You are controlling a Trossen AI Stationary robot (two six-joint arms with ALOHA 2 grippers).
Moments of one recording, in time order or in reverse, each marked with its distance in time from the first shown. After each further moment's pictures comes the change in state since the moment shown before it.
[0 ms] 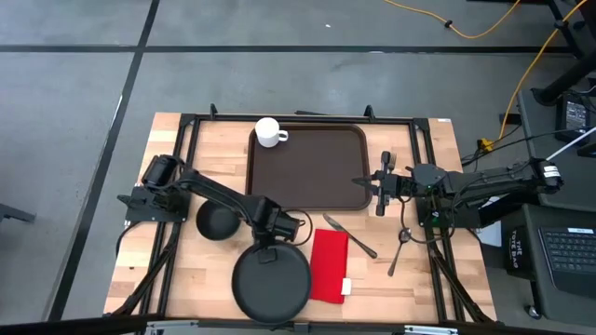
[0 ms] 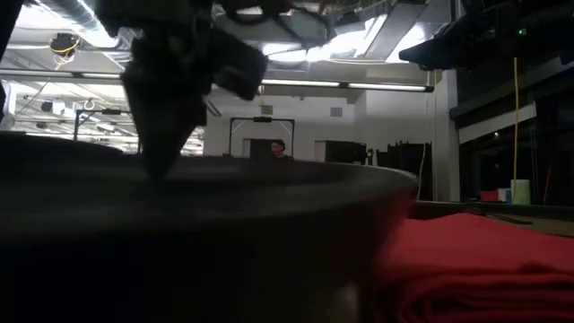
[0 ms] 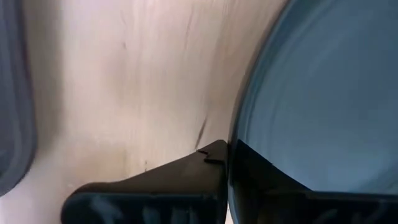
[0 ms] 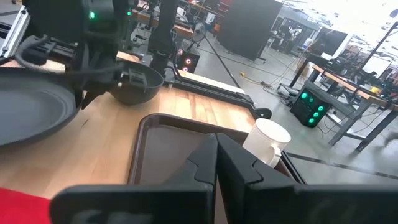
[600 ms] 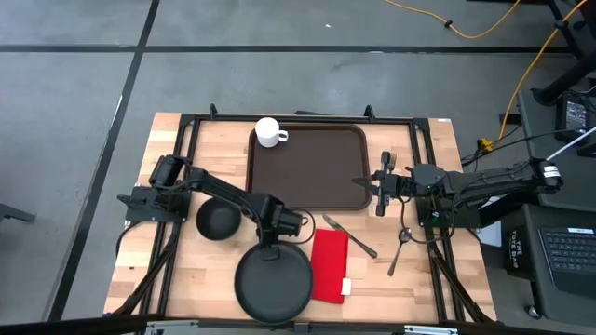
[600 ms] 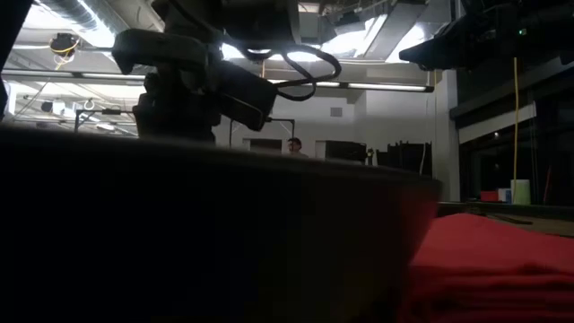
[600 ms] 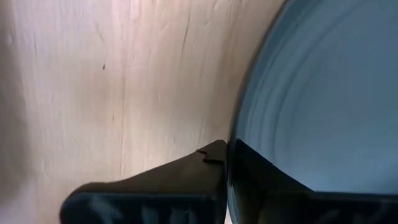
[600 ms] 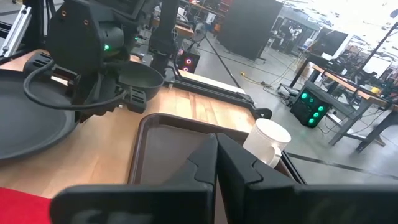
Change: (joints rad) left arm 0.045 0.056 -0.056 0.111 0.085 0.078; right arm 0.000 0.000 0.000 -0.005 0.000 -0.002
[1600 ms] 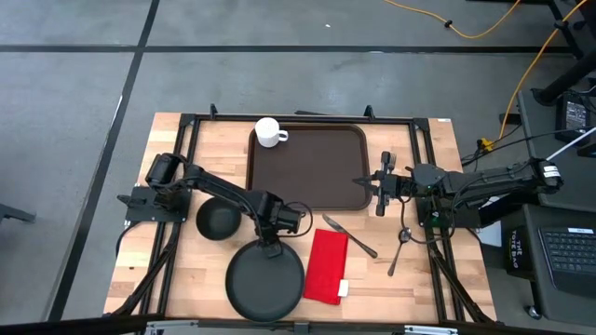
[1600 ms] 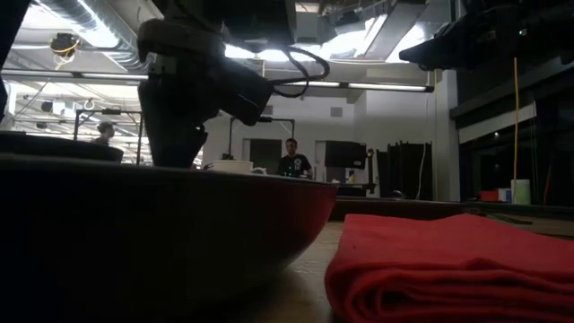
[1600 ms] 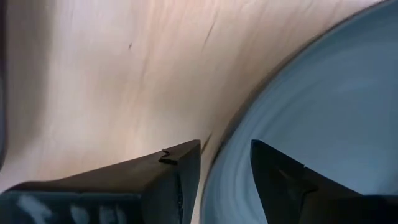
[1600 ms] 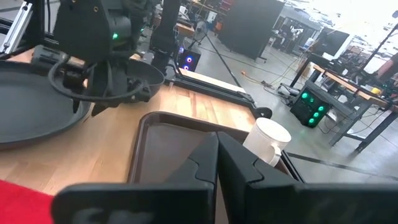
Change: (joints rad) left arm 0.017 -0.026 0.001 -0.016 0.006 -0.160; right arm 0.000 -0.001 0.000 -0.001 0.000 -0.003
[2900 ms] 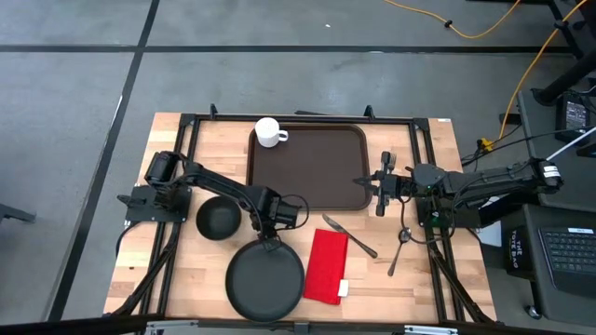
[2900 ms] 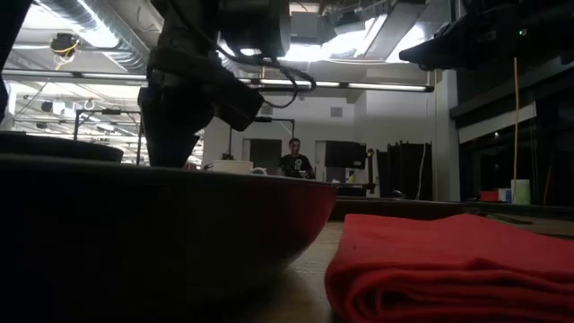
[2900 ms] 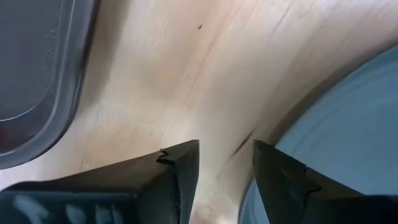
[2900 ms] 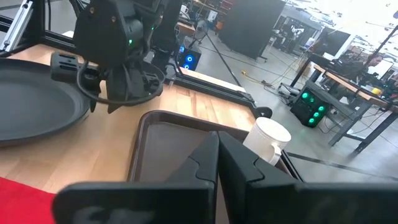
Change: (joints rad) left arm 0.034 -0.026 -0.017 -0.081 -0.054 -0.062; right arm 0.000 0.000 0.000 -0.001 0.000 -0.013
